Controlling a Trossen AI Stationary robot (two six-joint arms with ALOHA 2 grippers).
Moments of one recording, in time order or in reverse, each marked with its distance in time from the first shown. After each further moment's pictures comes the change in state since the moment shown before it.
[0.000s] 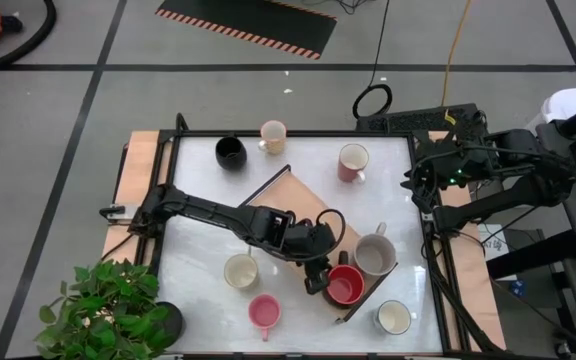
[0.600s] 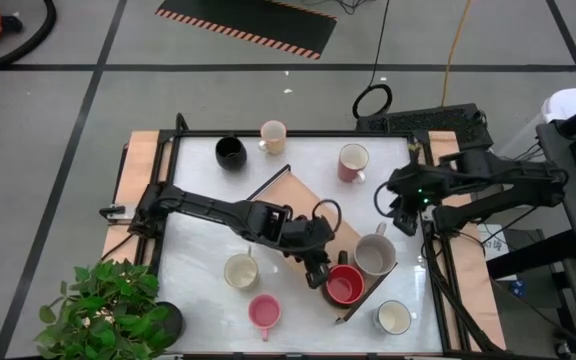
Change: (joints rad) left arm 0.028 -0.029 -0.001 -0.006 -0.025 -0.100; right arm 0.000 -0.013 -0.338 0.198 -0.266 0.024
